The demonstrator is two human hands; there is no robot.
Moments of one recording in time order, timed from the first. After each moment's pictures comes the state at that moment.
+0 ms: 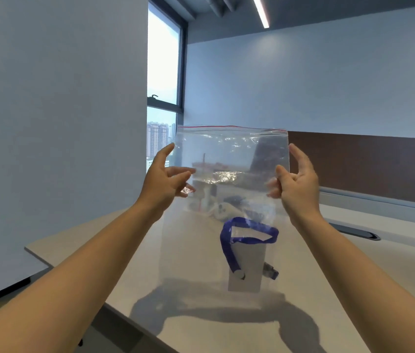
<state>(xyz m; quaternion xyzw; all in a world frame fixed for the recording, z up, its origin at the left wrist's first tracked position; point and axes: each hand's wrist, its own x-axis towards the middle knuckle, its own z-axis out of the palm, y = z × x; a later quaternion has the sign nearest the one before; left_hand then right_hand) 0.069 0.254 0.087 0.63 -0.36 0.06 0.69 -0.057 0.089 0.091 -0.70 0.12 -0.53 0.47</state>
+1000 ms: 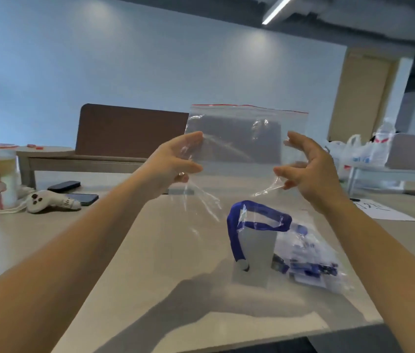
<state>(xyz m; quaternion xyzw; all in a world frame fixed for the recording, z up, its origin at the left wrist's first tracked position) -0.152 0.088 0.095 0.43 -0.60 -0.30 0.60 -0.378 0.041 0.094 -0.72 0.32 -0.57 0.22</state>
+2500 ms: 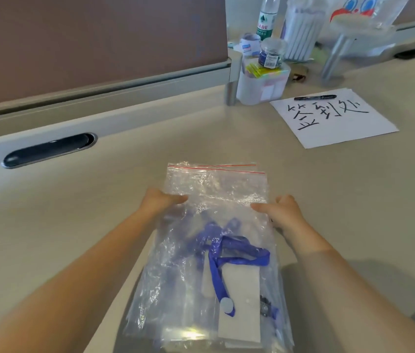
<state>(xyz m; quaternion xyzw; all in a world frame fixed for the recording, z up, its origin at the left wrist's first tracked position) -0.271 -0.201 -0.015 0.74 -0.36 -0.51 0.27 -0.507 -0.199 -0.034 -0.37 0.76 -0.25 0.47</state>
